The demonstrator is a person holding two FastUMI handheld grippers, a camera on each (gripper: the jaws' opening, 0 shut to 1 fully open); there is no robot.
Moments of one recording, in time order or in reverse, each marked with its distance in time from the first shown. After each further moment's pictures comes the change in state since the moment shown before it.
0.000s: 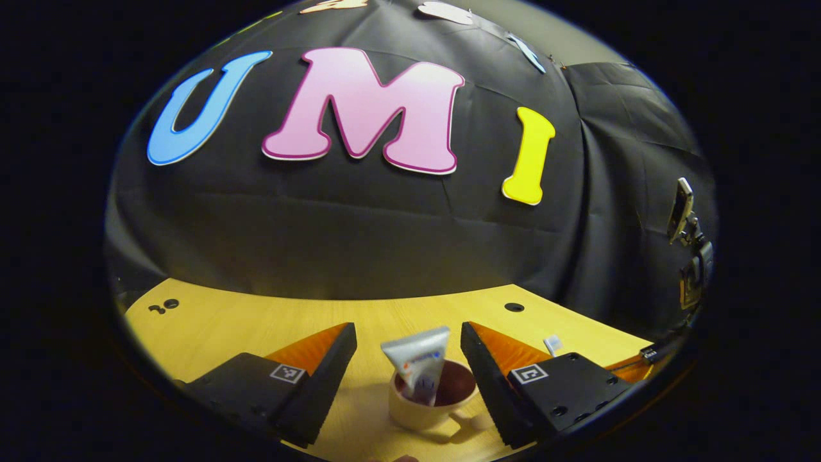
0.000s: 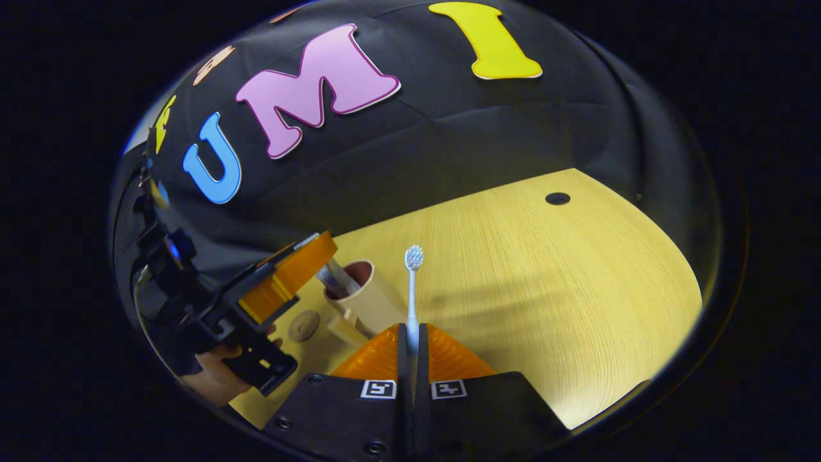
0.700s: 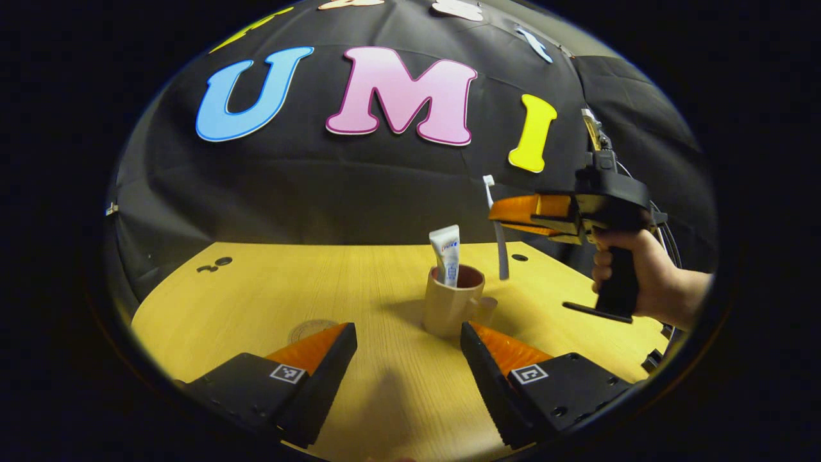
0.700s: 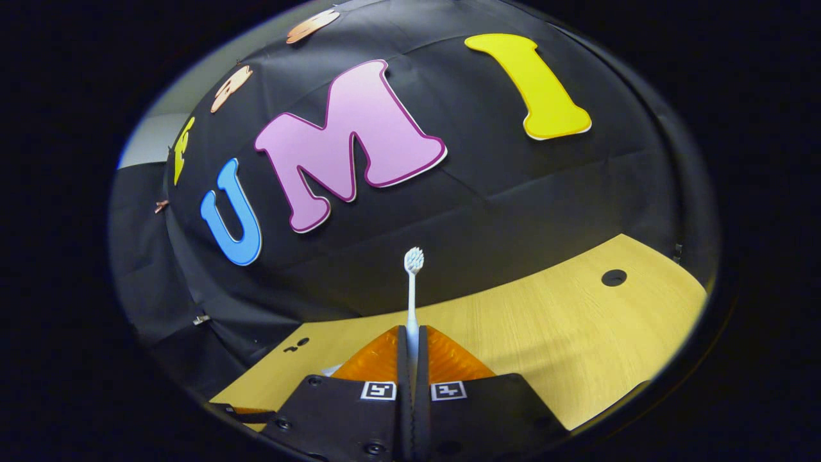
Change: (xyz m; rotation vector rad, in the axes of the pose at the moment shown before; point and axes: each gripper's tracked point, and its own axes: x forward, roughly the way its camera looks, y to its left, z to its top) left arm -0.141 0.025 -0.073 -0.018 0.185 0.079; right arm 0.070 0.061 0.111 0.011 -0.322 0.127
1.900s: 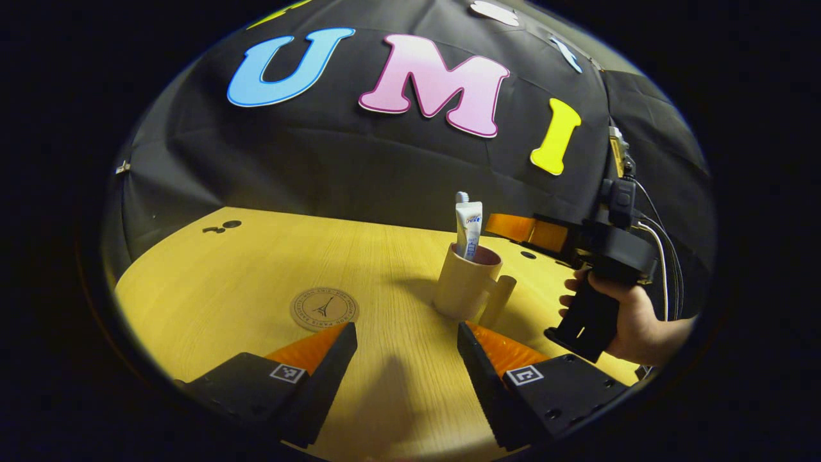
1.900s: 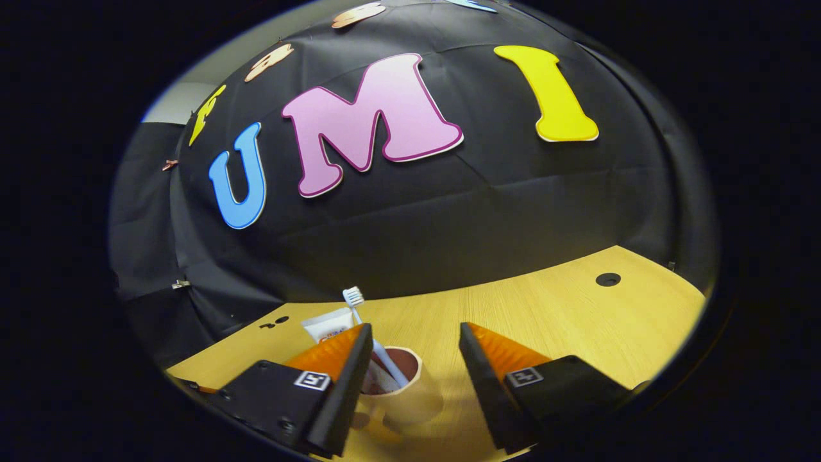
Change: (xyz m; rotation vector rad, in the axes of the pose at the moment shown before) left arm 0.010 0.017 -0.030 -0.120 0.025 0.020; right arm -0.020 -0.003 -0.054 -0.167 -0.011 -0.030
